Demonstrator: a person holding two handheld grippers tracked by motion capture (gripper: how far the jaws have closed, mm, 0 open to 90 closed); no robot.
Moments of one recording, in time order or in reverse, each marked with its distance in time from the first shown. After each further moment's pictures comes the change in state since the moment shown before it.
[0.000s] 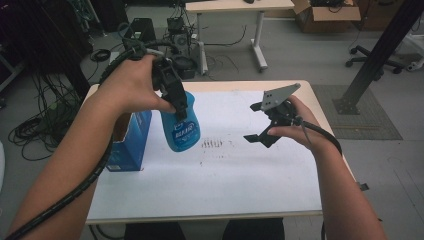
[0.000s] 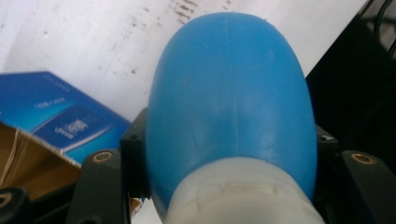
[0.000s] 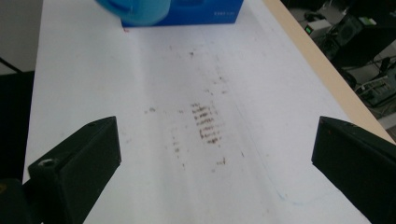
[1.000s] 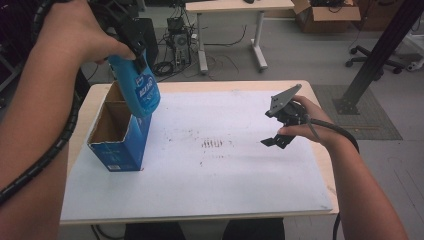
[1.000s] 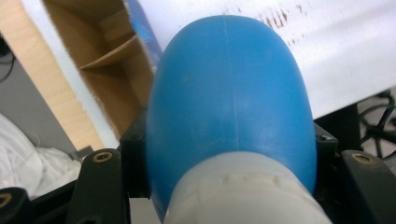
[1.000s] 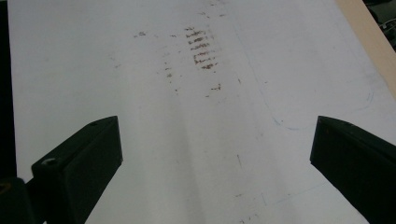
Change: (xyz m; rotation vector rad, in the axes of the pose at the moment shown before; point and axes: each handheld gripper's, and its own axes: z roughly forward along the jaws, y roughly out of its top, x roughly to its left) left arm 0.077 -0.044 -0.093 -0.034 0.038 -0.556; right arm -0.016 -0.028 -0.004 0.230 0.029 0.018
